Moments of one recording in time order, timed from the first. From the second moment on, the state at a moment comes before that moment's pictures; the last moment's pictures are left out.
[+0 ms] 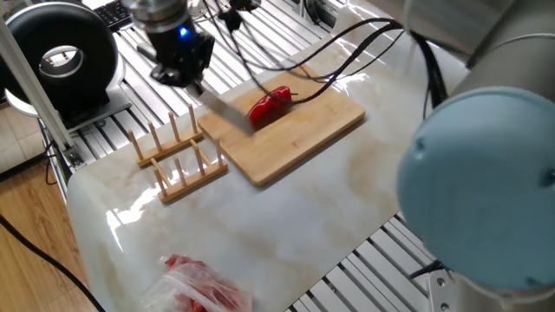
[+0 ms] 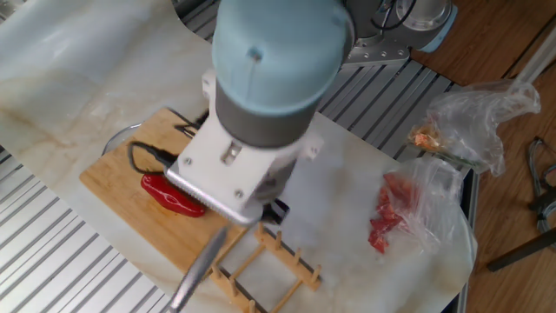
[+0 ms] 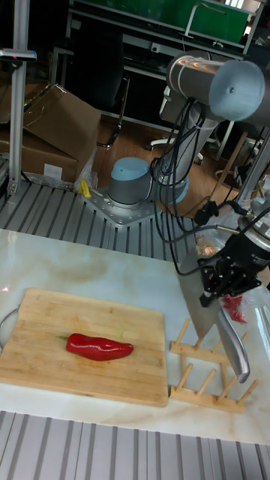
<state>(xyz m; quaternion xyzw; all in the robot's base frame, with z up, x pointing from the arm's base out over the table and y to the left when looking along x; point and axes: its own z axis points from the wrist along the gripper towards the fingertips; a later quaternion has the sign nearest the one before) 0.632 0.138 0.202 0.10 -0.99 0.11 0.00</state>
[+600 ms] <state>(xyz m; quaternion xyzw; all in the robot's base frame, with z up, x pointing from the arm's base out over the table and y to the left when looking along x) 0.673 0.096 0.194 0.28 -0.95 0.14 -0.05</state>
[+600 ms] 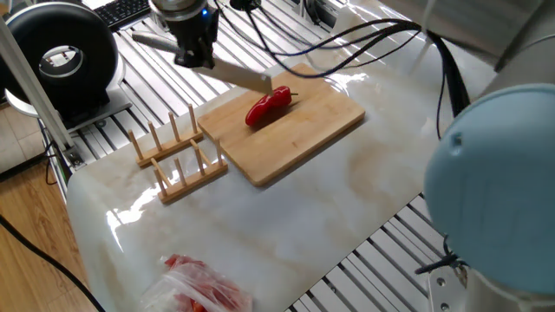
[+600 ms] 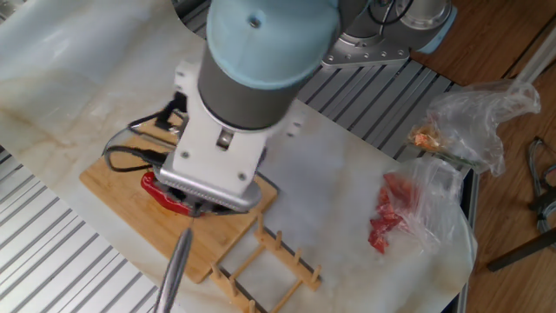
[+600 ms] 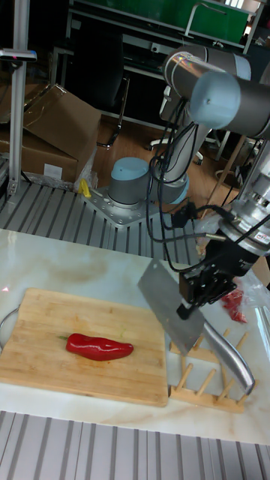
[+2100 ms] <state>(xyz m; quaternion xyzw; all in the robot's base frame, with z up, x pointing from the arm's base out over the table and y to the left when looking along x) 0.643 0.048 0.159 0.26 -0.96 0.12 -0.05</state>
